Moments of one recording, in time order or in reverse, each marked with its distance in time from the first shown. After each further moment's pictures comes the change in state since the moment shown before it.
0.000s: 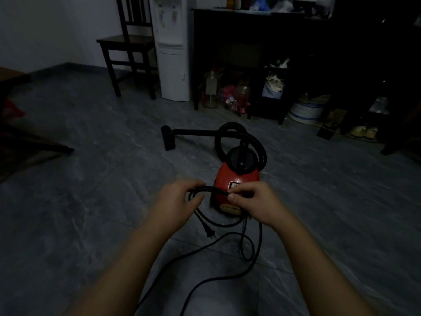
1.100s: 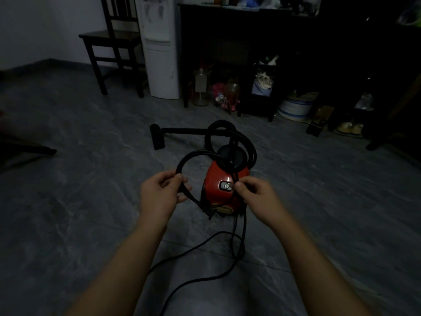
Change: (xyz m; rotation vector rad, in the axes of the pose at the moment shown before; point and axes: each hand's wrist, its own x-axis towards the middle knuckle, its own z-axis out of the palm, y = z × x) left_hand 0.014 0.028 0.009 -0.854 0.279 -0.571; right_hand 0.003 0.022 -0.018 0.032 0.181 -0.041
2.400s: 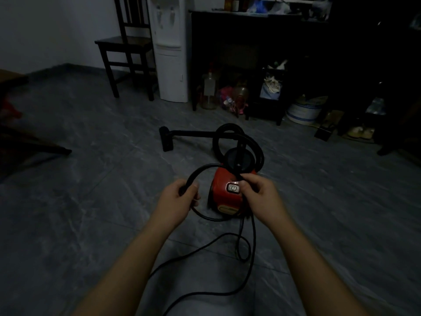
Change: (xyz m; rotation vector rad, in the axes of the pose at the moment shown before) left_hand -0.006 -0.004 -0.010 0.297 -0.215 0.025; right_hand -0.002 -0.017 0.015 0.053 0.068 -0.057
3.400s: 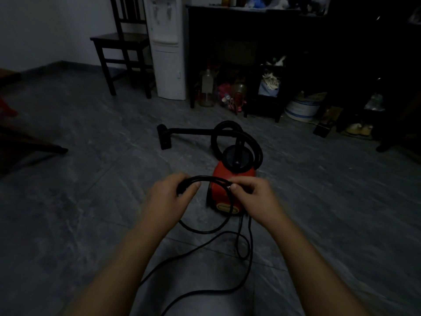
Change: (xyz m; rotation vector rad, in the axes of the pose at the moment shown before) left_hand 0.004 -0.010 -0.016 0.523 0.106 0.481; right_hand -0.005 -0.001 0.003 -0.051 -0.082 -0.008
